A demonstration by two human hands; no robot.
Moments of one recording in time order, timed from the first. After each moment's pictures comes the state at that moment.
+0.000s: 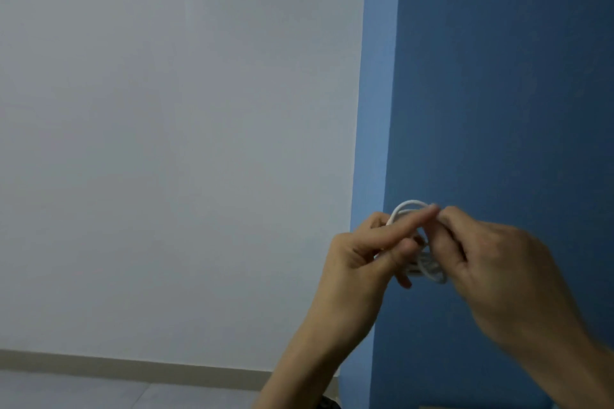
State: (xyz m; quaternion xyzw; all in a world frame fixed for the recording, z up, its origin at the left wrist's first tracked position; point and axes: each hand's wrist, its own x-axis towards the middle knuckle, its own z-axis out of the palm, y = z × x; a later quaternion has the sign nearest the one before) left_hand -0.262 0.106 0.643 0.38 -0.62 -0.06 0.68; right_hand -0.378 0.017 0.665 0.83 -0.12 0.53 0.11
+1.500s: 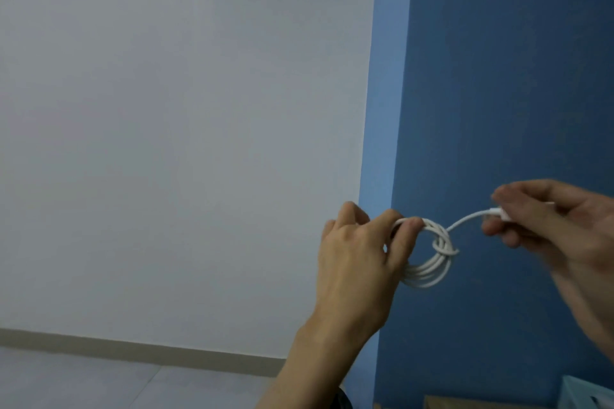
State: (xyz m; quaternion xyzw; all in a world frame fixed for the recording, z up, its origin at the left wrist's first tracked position) left_hand -0.260 0.100 0.637 0.65 -0.52 0.28 0.49; right_hand -0.403 0.009 0.680 0.71 0.00 0.53 -0.46
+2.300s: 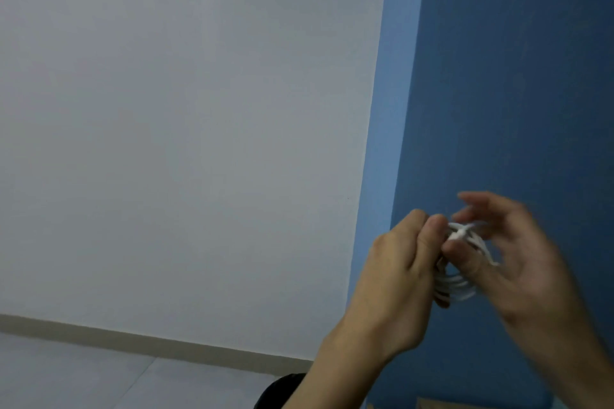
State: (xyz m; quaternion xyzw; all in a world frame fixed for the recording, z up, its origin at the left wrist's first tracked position) left_hand -0.285 0.098 0.640 0.52 -0.57 0.02 0.64; right_hand -0.378 0.017 0.649 0.77 0.03 0.55 -0.31
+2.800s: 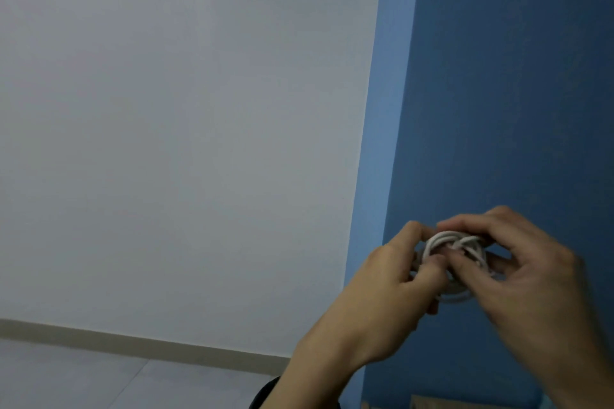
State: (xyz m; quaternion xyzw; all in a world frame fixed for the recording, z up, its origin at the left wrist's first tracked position) left_hand -0.282 0.116 0.638 0.53 -0.62 -0.06 0.57; right_hand -0.382 0.019 0.652 0.79 -0.03 0.60 -0.12
